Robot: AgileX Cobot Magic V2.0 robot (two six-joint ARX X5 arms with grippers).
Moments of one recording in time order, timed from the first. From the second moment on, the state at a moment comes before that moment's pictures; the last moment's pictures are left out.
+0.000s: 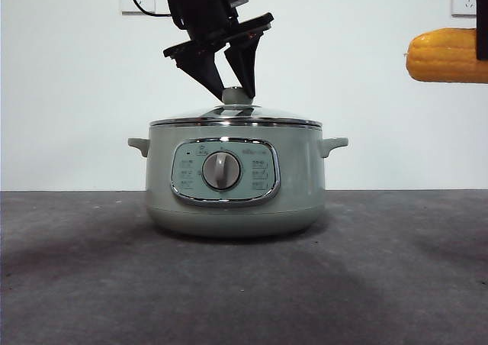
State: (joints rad) left arm -0.53 2.11 2.19 -1.00 0.05 0.03; right arm 0.44 1.18 1.19 -1.29 -0.13 0.05
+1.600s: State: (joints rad) left arm -0.09 1.85 2.19 -1.14 0.03 0.13; right arm 0.57 2.17 2.37 -1.35 -0.13 0.06
